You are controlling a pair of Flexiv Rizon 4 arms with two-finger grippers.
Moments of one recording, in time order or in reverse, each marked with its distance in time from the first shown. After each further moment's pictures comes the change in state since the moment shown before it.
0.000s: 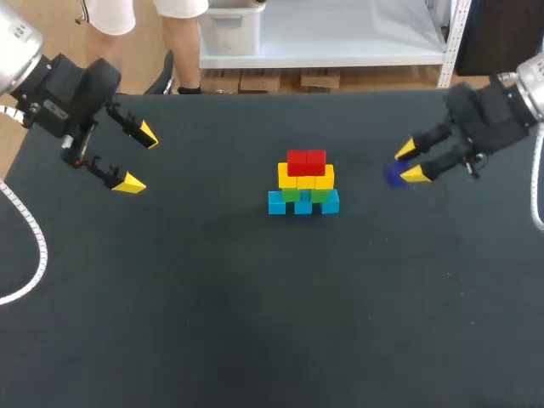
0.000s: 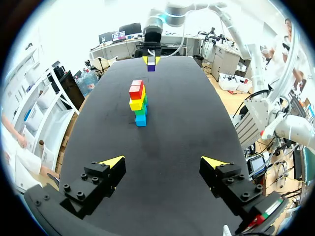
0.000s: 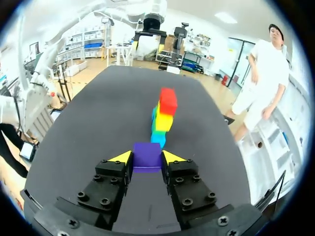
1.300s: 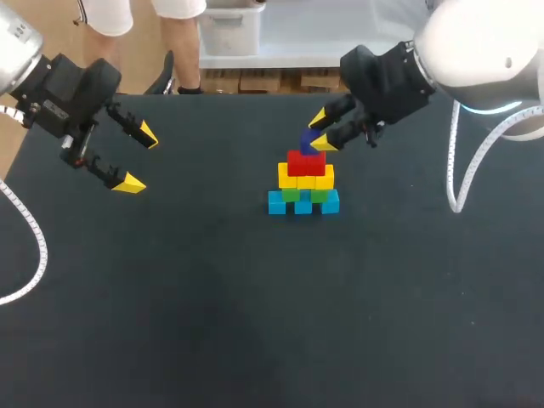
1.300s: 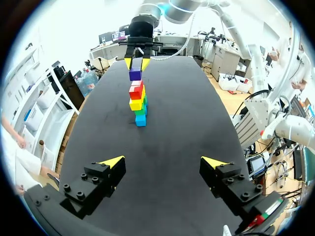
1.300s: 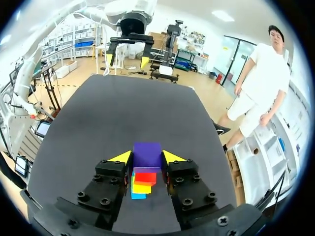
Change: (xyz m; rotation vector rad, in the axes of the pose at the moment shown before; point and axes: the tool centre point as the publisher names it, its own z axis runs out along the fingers) left arm 0.000 0.000 0.000 0.000 0.000 0.000; right arm -0.106 -0.044 0.077 0.049 0.031 0.027
